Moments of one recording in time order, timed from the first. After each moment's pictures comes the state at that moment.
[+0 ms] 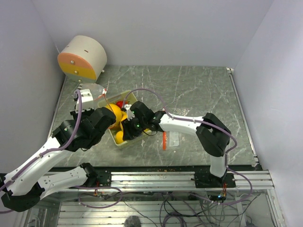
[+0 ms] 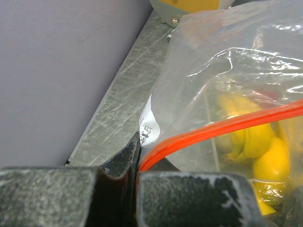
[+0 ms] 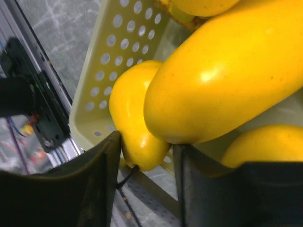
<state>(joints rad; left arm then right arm) -0.88 0.89 1.19 -1.25 -1.24 -0.75 0.99 1.92 1.31 -0.17 -0.34 0.34</state>
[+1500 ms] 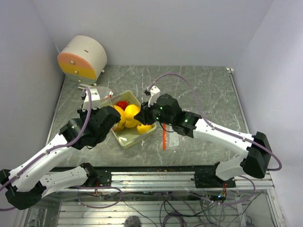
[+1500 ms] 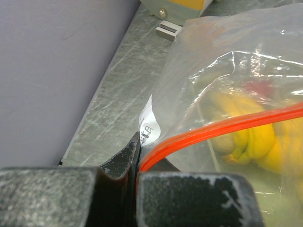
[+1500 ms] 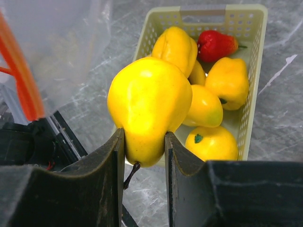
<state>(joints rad) -0.88 0.93 1.16 -1.17 -1.20 -0.71 0.98 1.42 1.13 -0.11 0.02 0.33</state>
